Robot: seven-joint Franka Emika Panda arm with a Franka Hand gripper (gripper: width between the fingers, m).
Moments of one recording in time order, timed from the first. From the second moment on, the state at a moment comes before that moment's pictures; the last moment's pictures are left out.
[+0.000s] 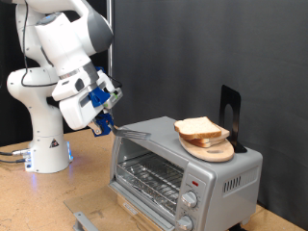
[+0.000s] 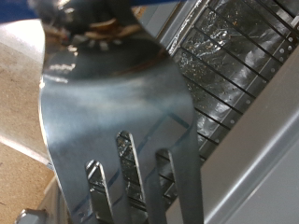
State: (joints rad) arm 0.05 -0.39 -0.16 -2.59 0.48 2.36 -0.23
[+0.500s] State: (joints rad) arm 0.08 -0.38 -0.13 -2.59 0.51 2.38 -0.22
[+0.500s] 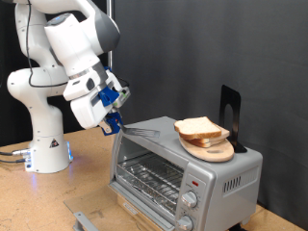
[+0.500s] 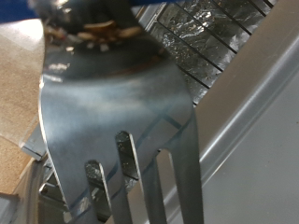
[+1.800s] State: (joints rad) arm 0.11 -0.33 -0.07 -2.56 0.60 2.44 -0.19
